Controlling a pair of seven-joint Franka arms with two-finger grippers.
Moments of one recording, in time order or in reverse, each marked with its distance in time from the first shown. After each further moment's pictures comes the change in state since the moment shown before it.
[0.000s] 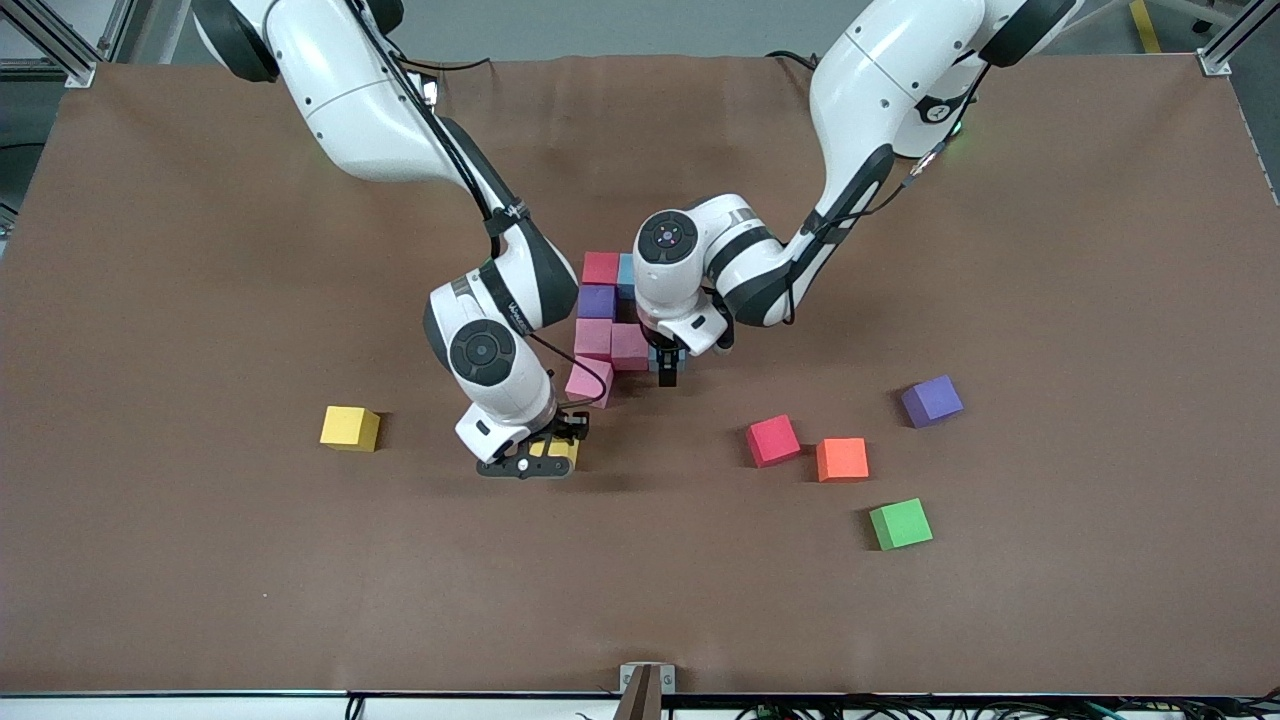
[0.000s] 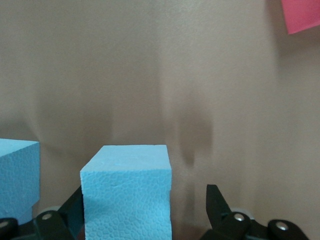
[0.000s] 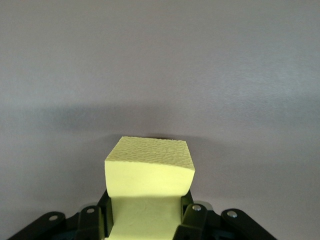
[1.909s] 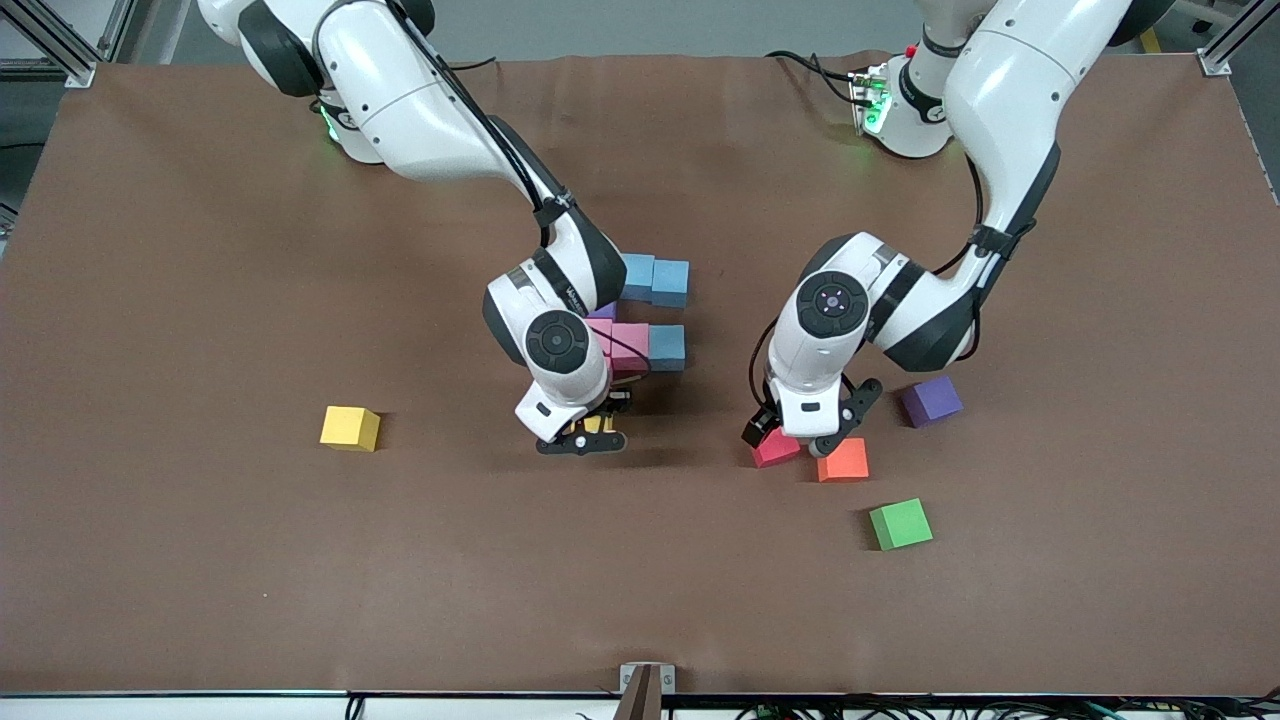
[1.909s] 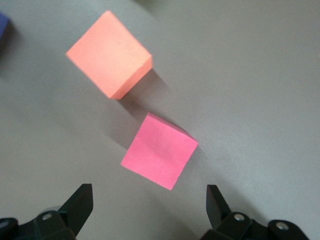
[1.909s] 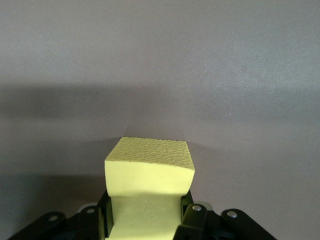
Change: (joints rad) left arm 0.354 -0.095 -0.083 0.020 -0.009 -0.105 1.099; right arm 0.094 0.080 0.000 0.093 0.001 -0.099 0.072
